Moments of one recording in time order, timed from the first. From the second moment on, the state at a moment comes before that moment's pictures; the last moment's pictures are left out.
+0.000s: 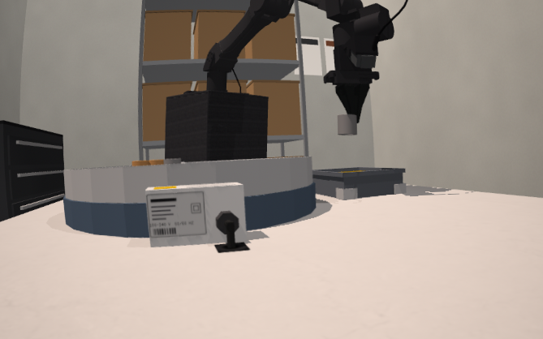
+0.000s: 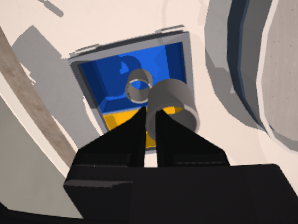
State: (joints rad) arm 0.27 2.69 2.18 -0.97 -0.02 0.61
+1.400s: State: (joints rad) arm 0.27 2.72 2.24 -1.00 -0.02 0.61
